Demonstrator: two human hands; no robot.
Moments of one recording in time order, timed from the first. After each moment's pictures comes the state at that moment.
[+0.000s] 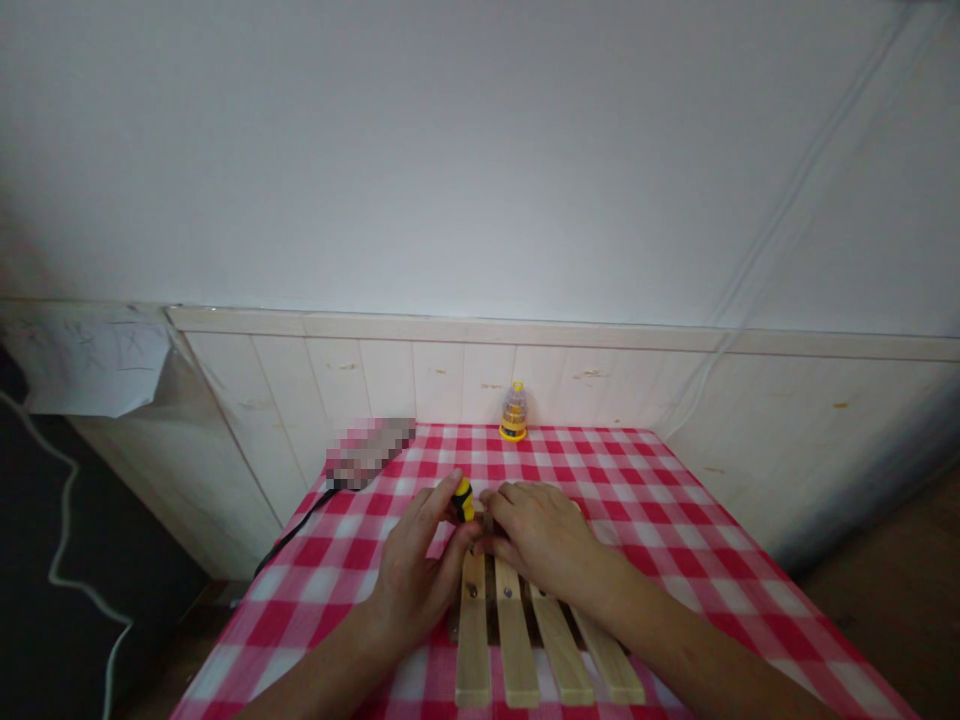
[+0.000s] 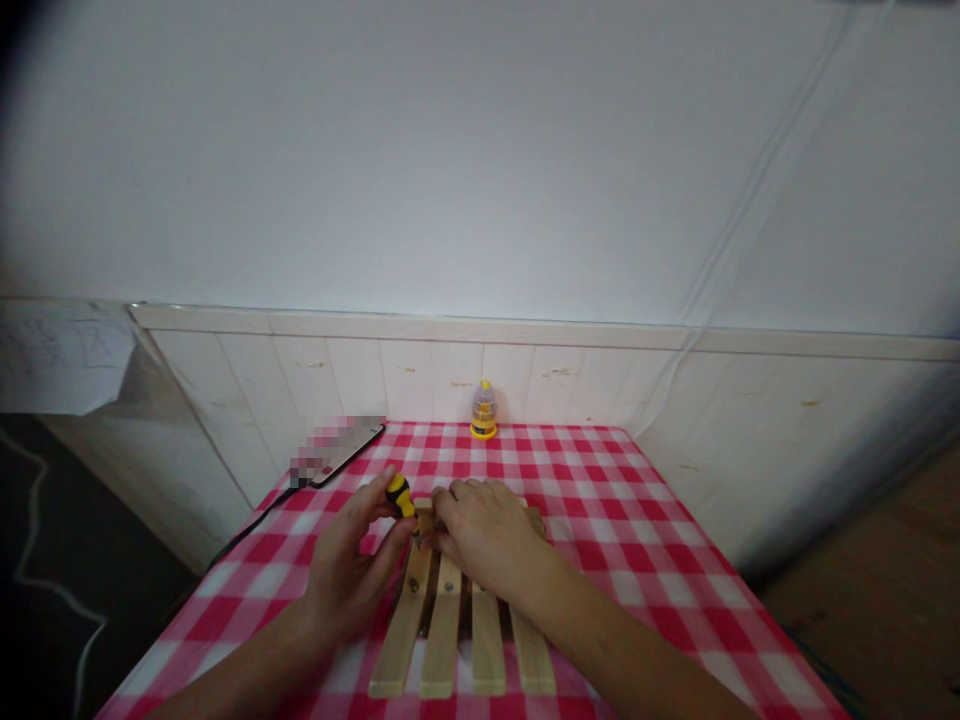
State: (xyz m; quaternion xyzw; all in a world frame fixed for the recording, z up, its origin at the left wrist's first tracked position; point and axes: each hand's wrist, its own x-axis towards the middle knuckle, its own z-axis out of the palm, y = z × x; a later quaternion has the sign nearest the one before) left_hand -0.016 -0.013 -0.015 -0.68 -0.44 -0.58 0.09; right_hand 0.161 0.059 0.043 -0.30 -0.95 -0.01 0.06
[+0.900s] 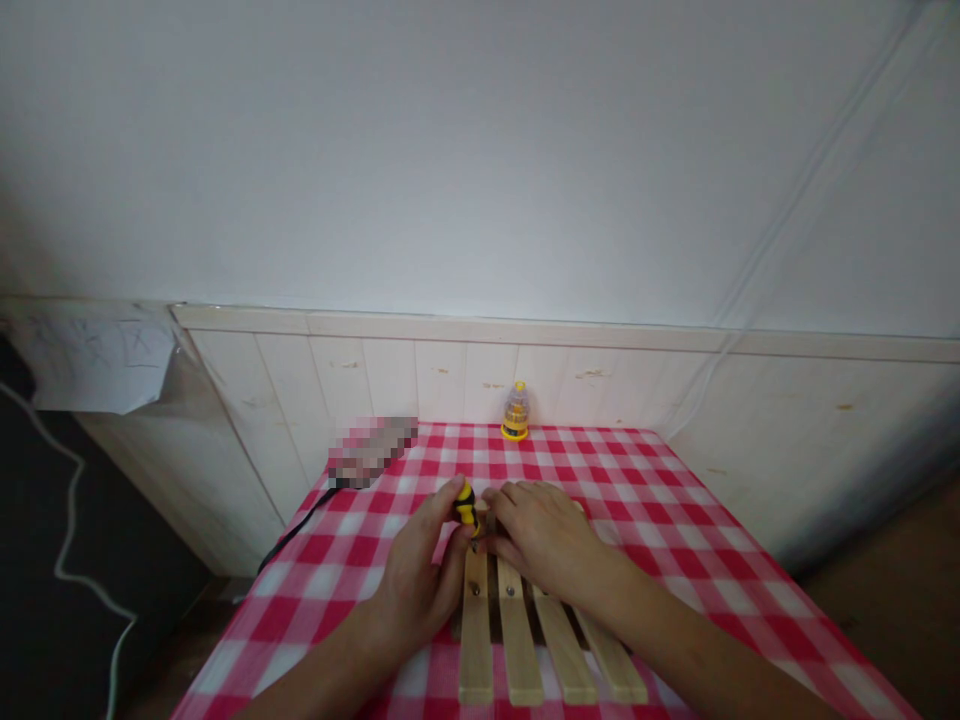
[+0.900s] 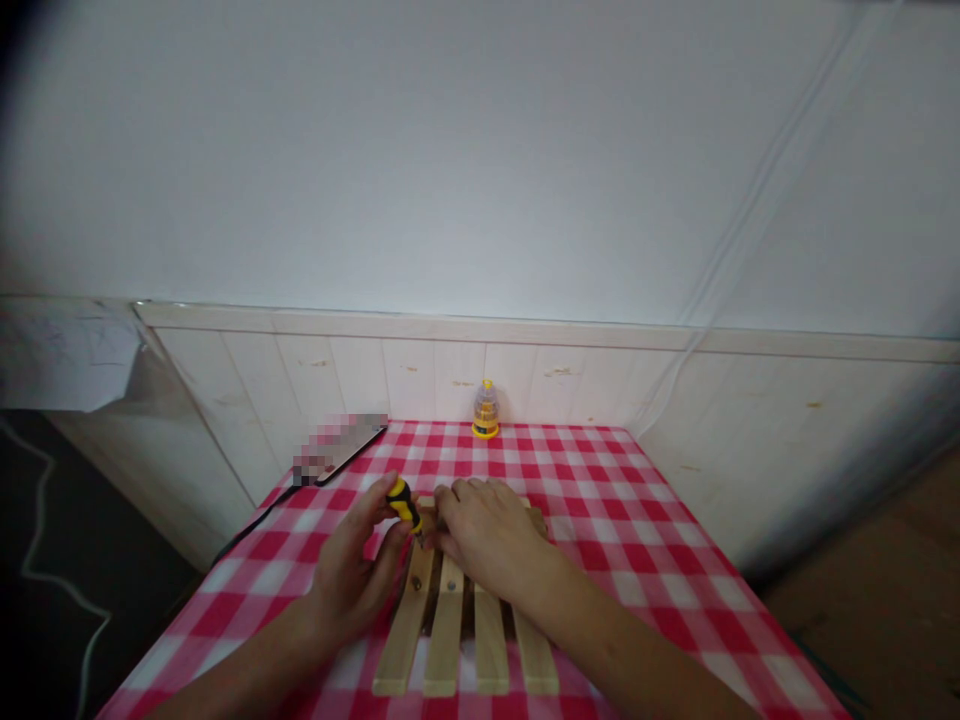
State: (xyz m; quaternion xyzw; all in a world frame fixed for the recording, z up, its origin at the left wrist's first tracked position) left_hand -0.017 -0.016 -0.023 -0.69 -0.43 -0.57 0.13; right_hand 0.161 0.058 0.040 -0.30 -0.95 -0.01 0.07
